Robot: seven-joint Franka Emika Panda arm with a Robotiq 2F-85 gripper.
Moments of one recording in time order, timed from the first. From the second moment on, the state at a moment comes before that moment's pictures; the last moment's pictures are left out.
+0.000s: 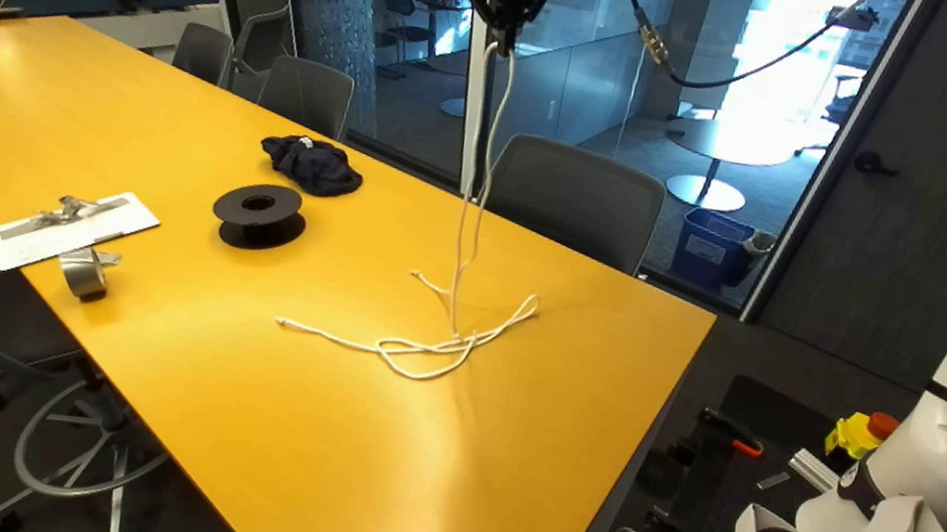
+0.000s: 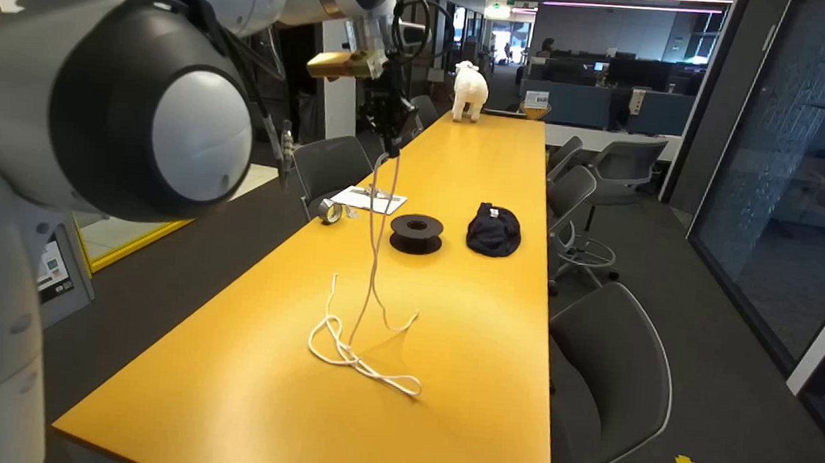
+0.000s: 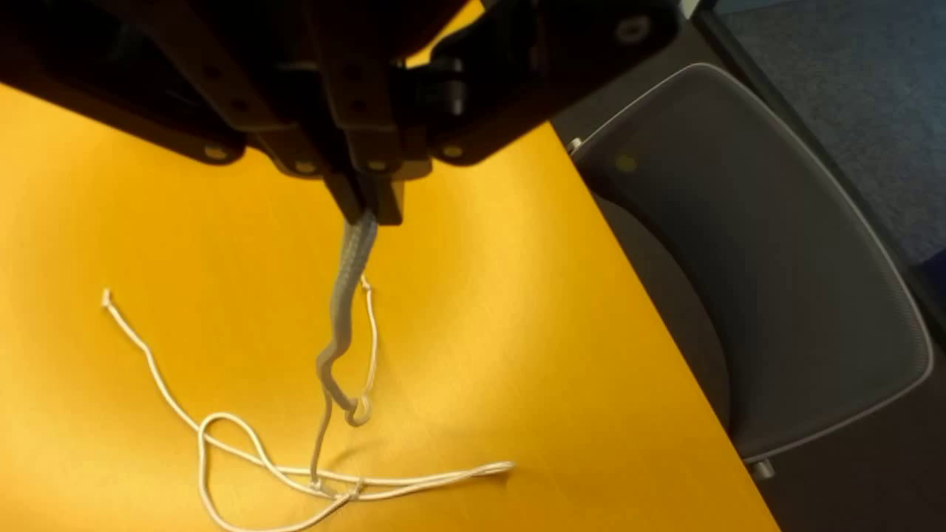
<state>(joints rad) 0.09 0.28 -0.04 -1.19 -0.20 1.57 0.39</state>
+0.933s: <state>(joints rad) 0.12 0.23 -0.08 -0.99 -0.49 1.32 0.69</state>
